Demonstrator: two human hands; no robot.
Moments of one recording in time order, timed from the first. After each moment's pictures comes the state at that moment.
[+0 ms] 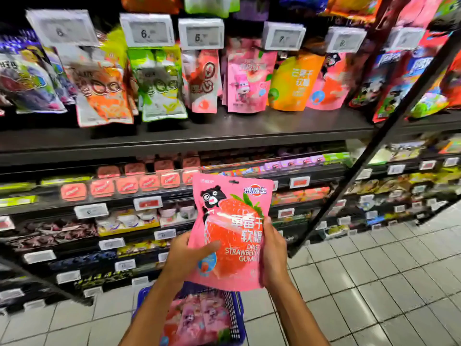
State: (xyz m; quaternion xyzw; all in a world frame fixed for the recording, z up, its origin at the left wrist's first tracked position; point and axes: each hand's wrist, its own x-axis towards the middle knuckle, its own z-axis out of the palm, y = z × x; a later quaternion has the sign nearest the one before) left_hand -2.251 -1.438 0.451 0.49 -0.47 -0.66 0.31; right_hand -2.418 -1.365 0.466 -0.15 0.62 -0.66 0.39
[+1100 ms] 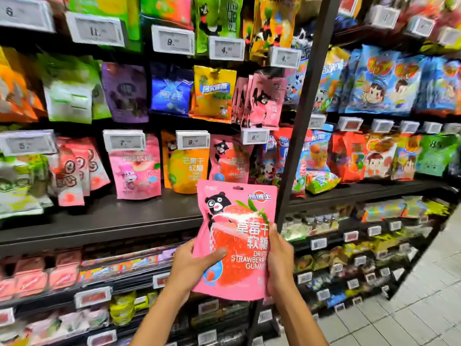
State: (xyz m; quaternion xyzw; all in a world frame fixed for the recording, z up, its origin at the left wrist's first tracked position) left_hand -2.620 -1.428 0.567 0.32 -0.56 -0.65 0.41; right_hand -2.785 -1.347 0.587 -0.23 0.56 -0.75 0.28
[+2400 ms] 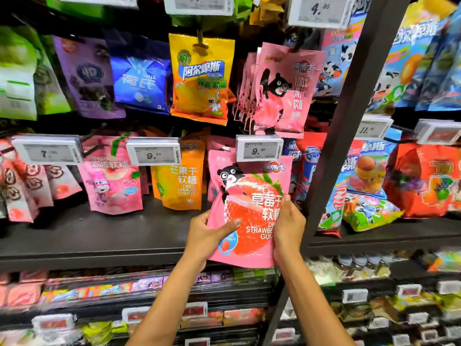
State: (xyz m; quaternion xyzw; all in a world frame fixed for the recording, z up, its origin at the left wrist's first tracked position) left_hand -2.788 -1.568 0.600 0.36 -0.51 -0.61 0.48; right_hand -2.953 -1.541 0.608 -0.29 0.56 -0.75 0.21
